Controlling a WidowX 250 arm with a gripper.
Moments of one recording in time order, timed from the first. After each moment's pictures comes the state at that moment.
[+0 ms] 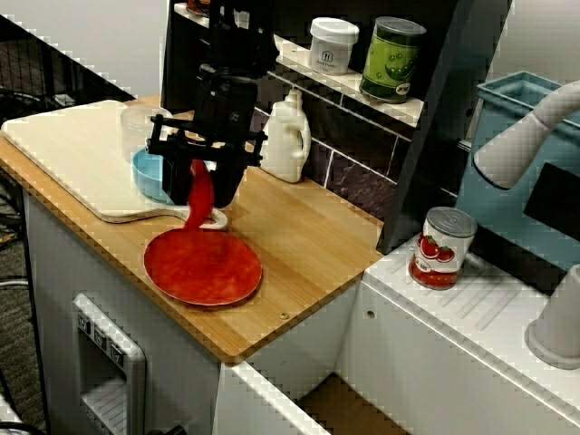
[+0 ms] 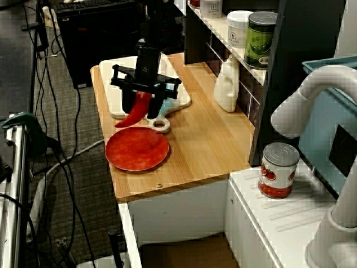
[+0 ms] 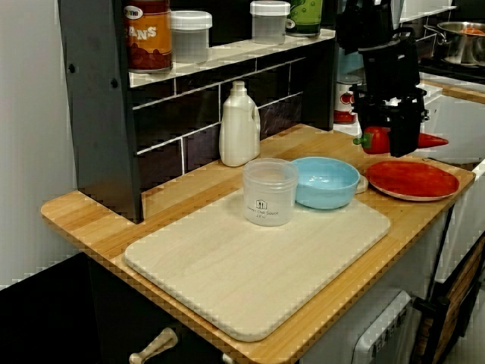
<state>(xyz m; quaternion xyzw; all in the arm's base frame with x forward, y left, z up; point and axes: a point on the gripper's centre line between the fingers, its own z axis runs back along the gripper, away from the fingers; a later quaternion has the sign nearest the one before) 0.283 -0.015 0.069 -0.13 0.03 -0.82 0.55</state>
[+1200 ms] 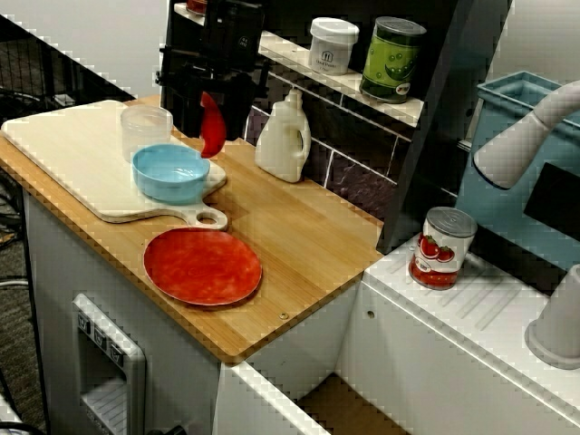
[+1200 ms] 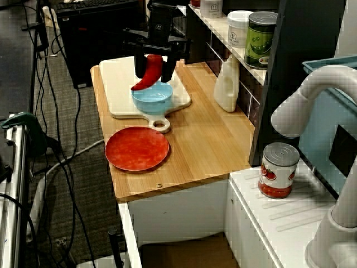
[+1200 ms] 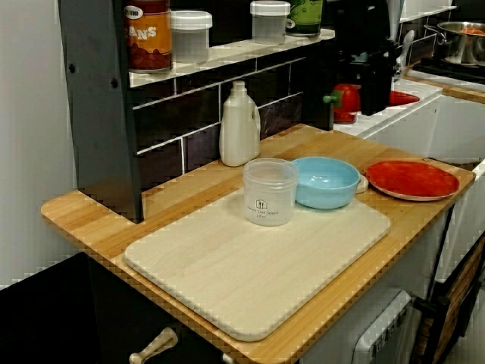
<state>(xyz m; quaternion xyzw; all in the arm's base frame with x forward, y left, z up) 0.312 0.012 0.113 -0.12 0.01 -0.80 0.59</state>
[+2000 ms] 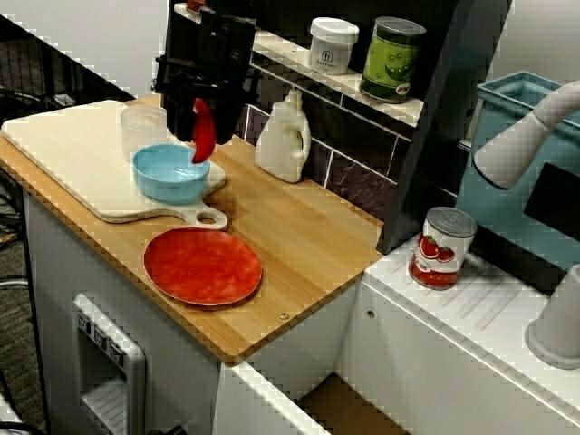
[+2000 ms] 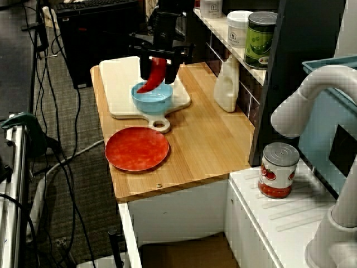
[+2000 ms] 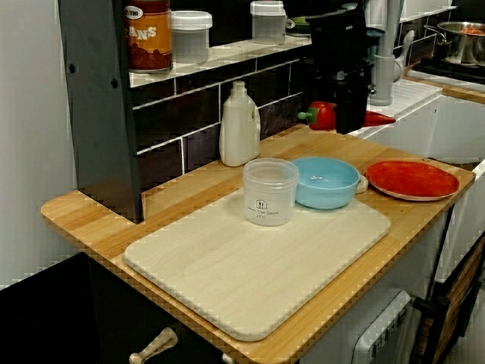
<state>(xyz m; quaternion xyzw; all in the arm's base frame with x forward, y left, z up) 0.323 0.032 0.097 -0.10 0.03 -0.80 0.59</state>
